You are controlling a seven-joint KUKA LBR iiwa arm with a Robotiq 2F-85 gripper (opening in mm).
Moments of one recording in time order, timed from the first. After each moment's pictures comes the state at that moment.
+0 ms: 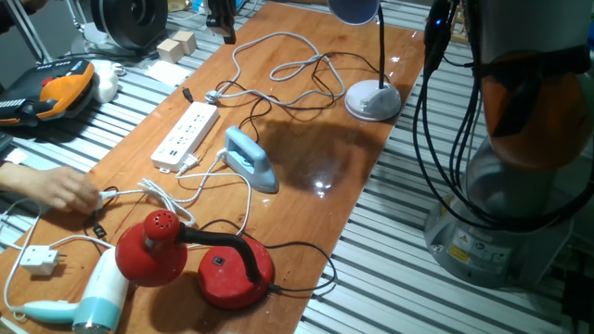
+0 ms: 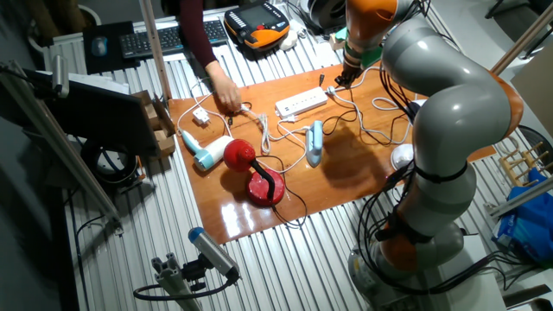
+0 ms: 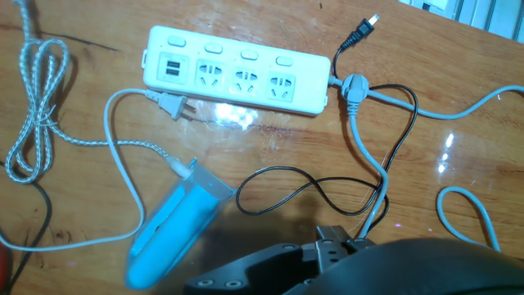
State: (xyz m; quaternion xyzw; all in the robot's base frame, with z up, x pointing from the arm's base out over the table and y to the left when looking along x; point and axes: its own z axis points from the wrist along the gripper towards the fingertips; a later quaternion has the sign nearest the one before) arm 0.571 -0.056 0.281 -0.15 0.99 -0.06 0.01
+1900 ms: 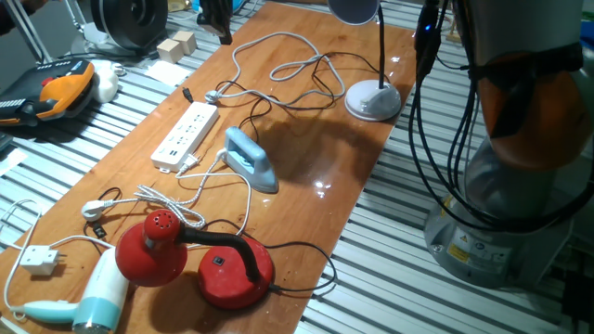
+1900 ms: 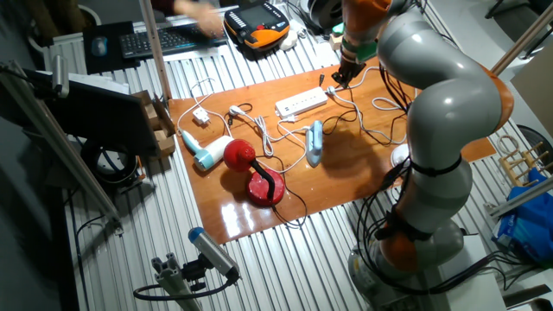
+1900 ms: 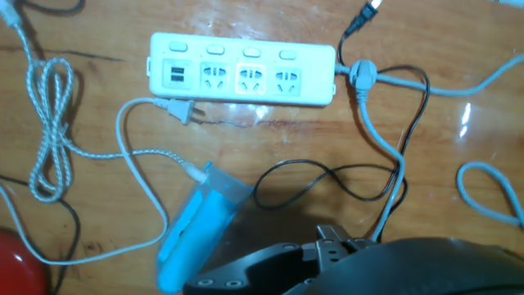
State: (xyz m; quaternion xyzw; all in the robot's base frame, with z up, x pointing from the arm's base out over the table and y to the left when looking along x) arm 0.574 -0.046 0.286 -0.09 1.00 -0.04 -0.02
